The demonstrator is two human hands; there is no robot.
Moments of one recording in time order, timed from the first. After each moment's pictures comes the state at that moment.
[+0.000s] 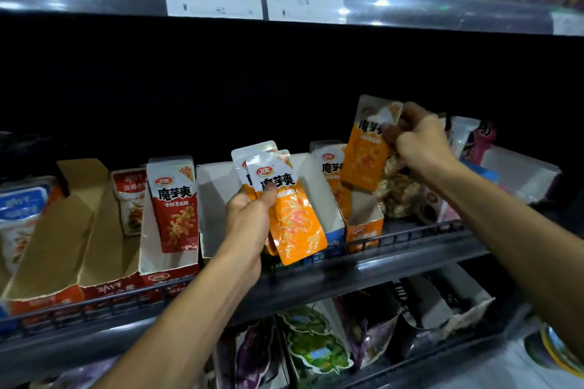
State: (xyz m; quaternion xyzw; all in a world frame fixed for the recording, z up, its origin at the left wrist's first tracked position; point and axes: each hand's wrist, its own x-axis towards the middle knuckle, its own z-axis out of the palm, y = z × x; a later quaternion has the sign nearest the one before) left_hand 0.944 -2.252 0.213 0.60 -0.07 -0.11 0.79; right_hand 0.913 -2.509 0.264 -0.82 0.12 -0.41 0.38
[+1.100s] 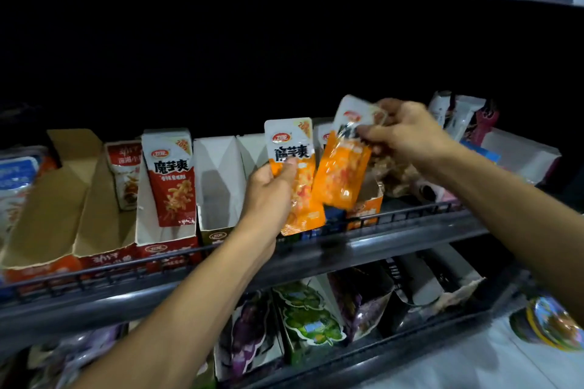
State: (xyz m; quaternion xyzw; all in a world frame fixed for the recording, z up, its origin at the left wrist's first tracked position) left_hand 0.939 -2.267 0.202 0.65 -0.12 -0.12 0.74; right_hand 0.891 -2.466 0.265 -0.84 0.08 -0.27 0.47
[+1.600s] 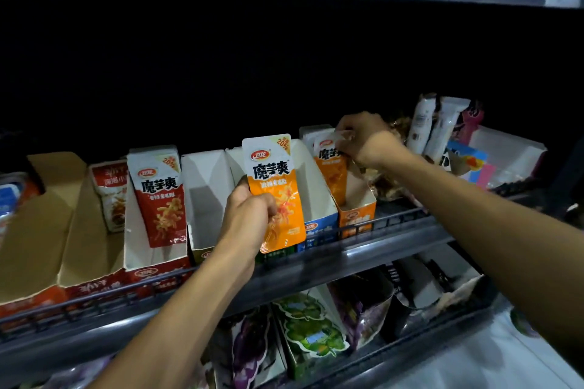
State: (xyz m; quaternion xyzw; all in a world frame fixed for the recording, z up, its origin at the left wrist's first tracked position) left_hand 0.944 -2.251 0.200 0.67 -0.12 -0.13 0.72; right_hand 0.954 -2.491 0.240 -0.94 0.11 -0.30 0.12
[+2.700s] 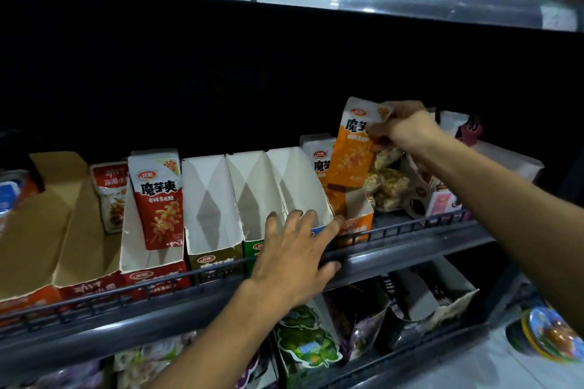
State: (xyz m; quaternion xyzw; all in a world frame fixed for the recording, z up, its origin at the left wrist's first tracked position) left_hand 0.933 -2.283 0.158 0.87 -0.48 0.12 0.02; right_hand 0.928 -2.511 0.274 -0.81 0.14 -0.34 0.46
